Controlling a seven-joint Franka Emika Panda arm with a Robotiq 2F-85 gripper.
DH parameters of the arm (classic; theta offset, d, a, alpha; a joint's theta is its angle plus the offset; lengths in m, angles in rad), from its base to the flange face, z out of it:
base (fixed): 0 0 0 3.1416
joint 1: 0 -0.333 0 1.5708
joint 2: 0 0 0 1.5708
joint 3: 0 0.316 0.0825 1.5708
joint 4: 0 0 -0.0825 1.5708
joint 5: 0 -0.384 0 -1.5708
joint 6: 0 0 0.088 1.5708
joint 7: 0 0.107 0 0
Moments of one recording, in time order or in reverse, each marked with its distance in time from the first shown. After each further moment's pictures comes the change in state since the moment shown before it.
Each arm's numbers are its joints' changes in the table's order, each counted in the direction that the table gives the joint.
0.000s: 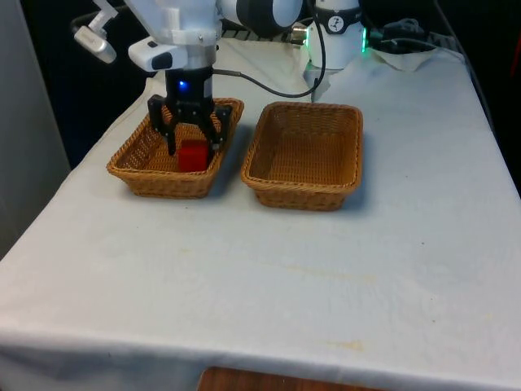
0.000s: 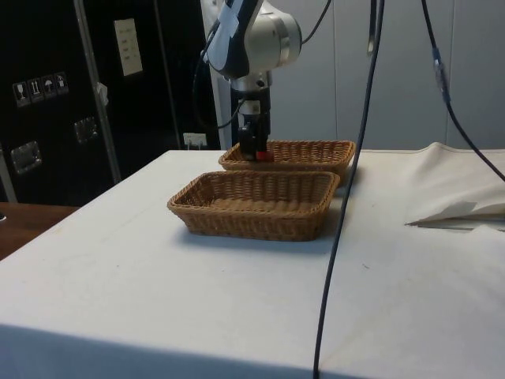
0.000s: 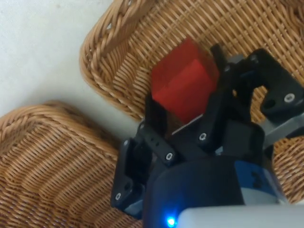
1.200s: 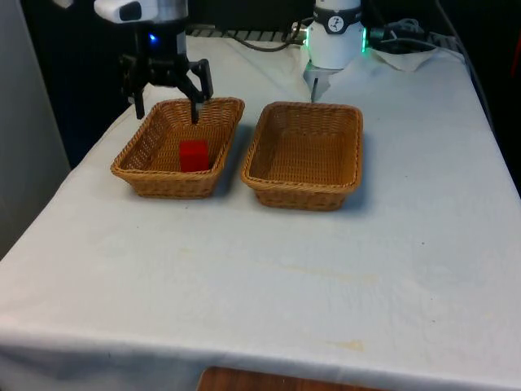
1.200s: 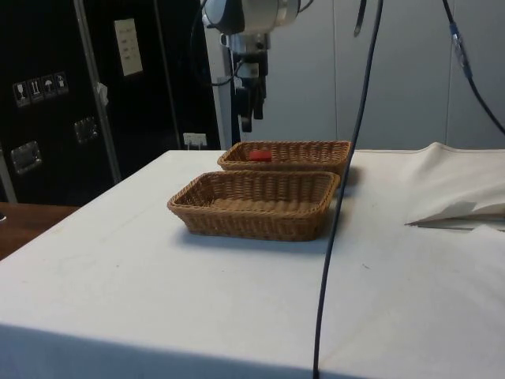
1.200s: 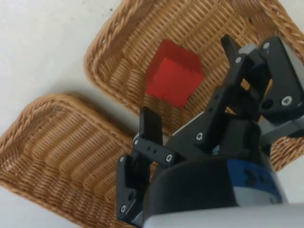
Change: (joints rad) arm -0.004 -0.078 -0.092 0.075 0.026 -0.145 -0.096
